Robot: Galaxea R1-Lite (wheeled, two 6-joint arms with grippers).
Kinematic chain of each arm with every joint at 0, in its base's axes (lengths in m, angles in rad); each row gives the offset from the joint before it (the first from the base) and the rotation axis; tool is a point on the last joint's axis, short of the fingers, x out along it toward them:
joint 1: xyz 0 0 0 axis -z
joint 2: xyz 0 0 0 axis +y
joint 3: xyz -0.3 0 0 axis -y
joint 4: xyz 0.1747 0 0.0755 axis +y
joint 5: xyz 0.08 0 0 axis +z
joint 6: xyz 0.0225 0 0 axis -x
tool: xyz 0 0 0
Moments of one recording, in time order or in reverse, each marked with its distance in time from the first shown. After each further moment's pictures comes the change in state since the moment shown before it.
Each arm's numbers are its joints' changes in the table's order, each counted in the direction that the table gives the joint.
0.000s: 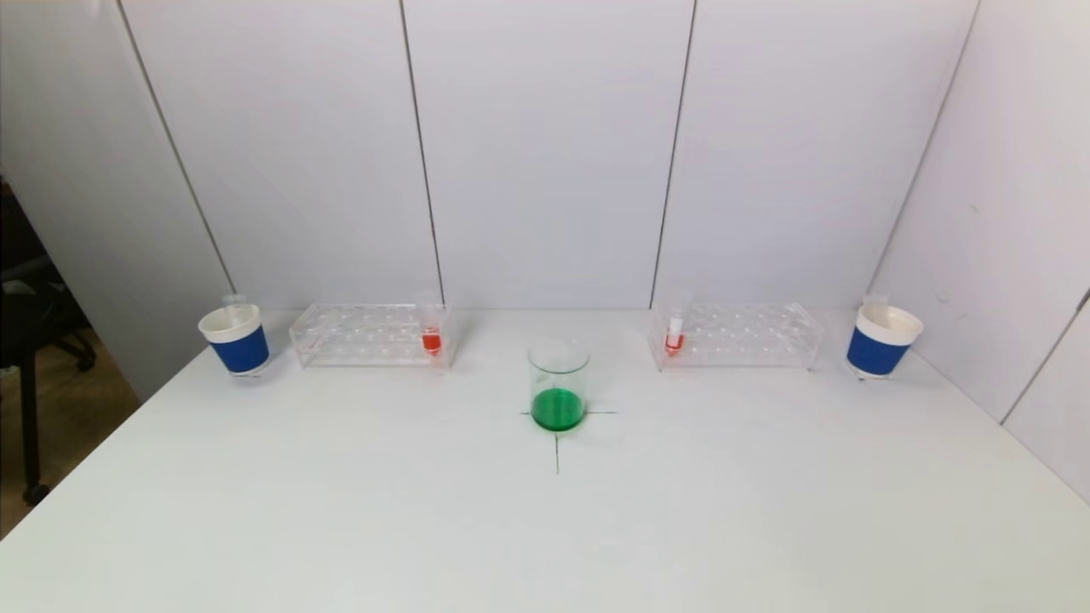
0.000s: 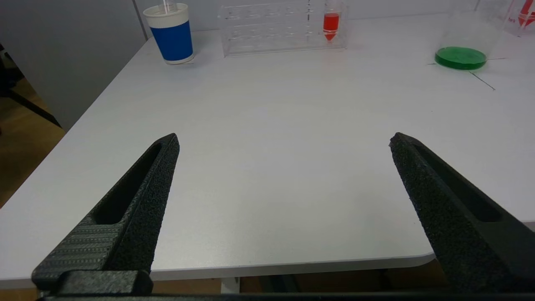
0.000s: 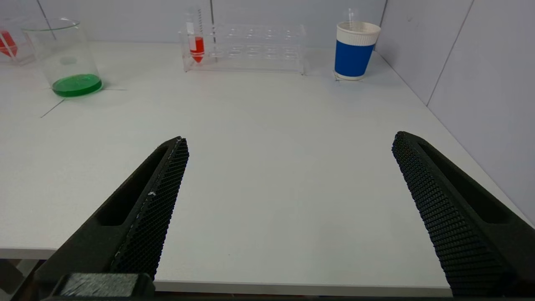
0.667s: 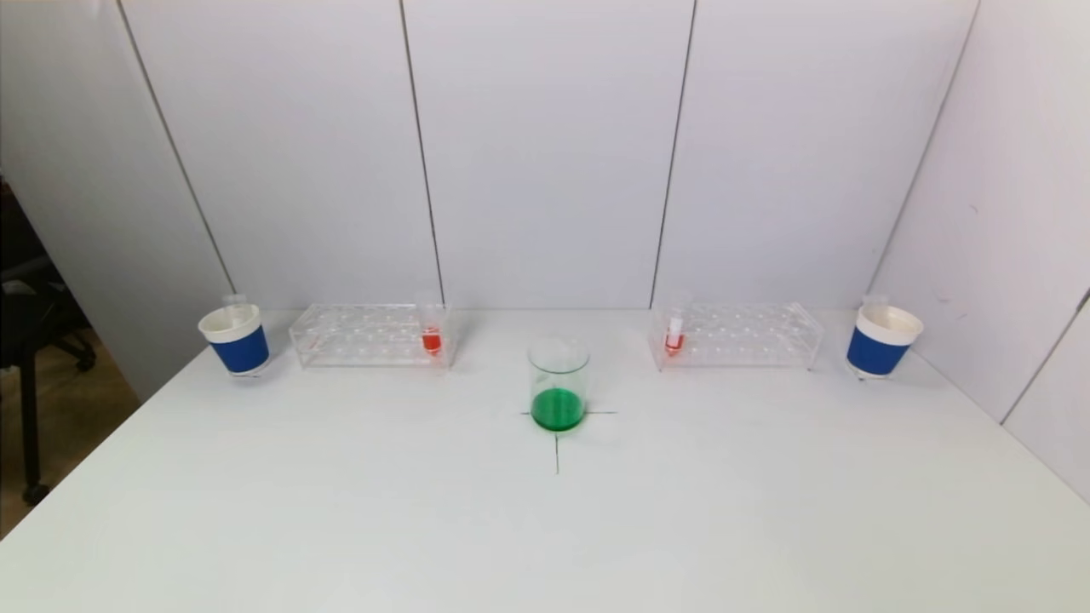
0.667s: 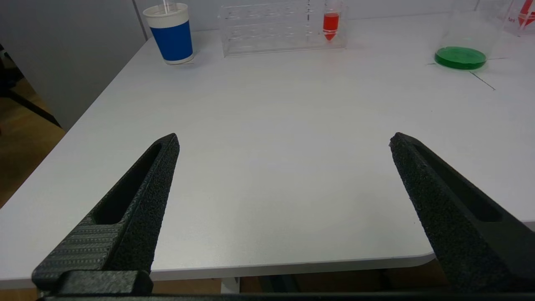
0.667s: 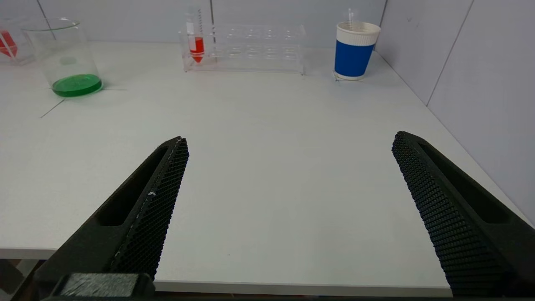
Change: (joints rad) left arm 0.000 0.000 0.000 0.000 0.000 0.000; right arm 0.000 0.000 0.000 0.000 0.000 0.000
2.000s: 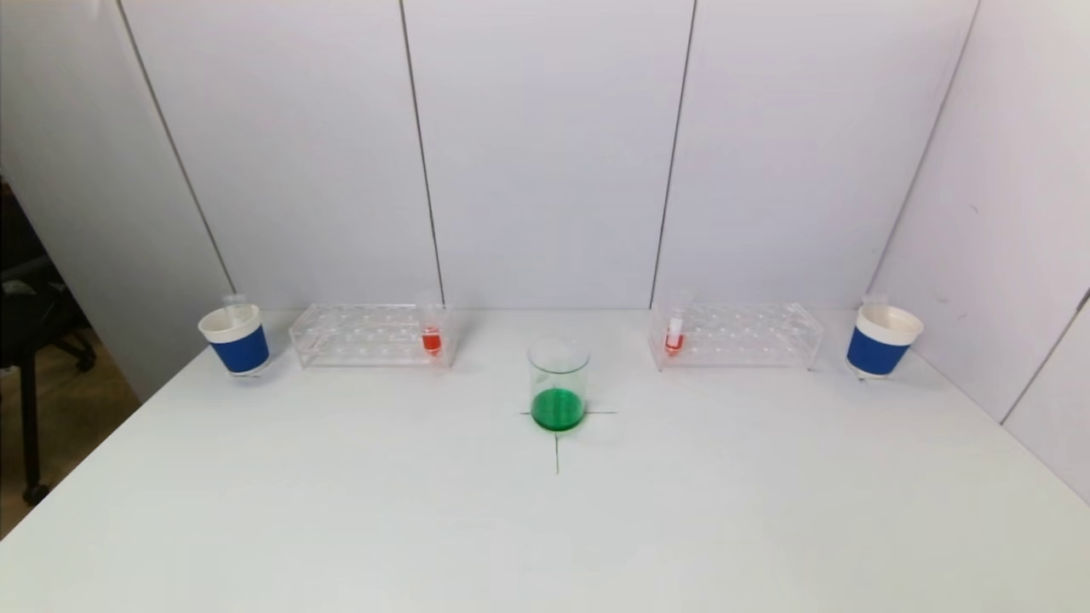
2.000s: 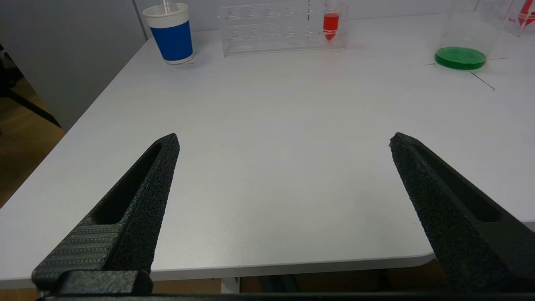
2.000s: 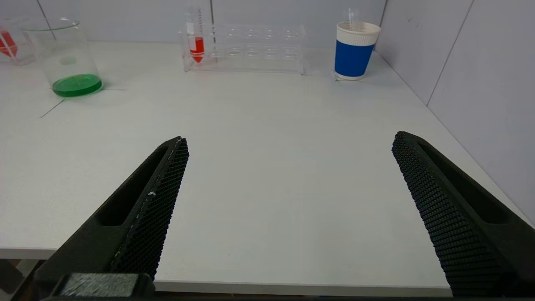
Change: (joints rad) left arm 0.000 0.000 0.000 0.000 0.000 0.000; right arm 0.000 0.000 0.000 0.000 0.000 0.000
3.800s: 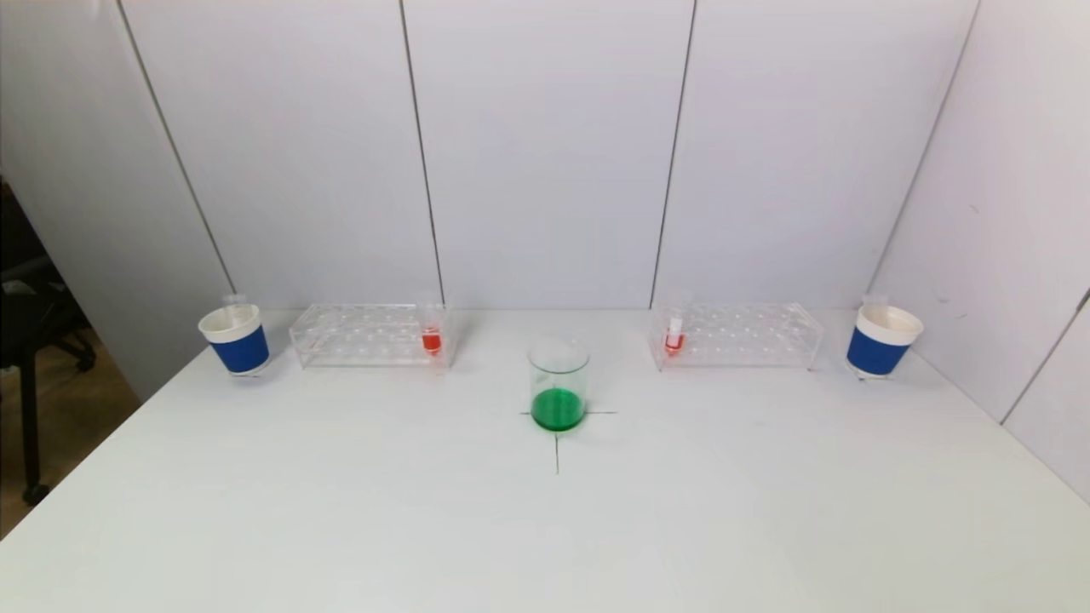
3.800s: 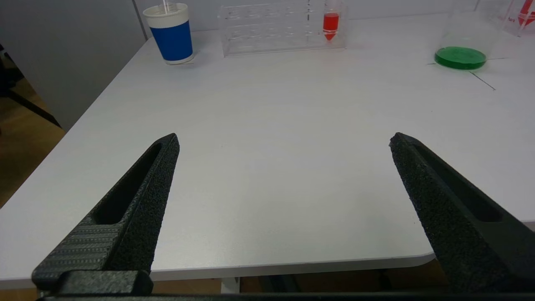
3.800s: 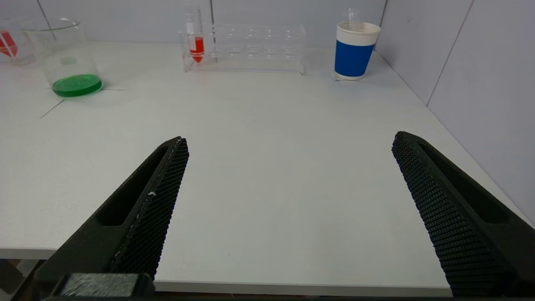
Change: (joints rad) left arm 0.000 0.000 0.000 0.000 0.000 0.000; right arm 0.000 0.000 0.000 0.000 0.000 0.000
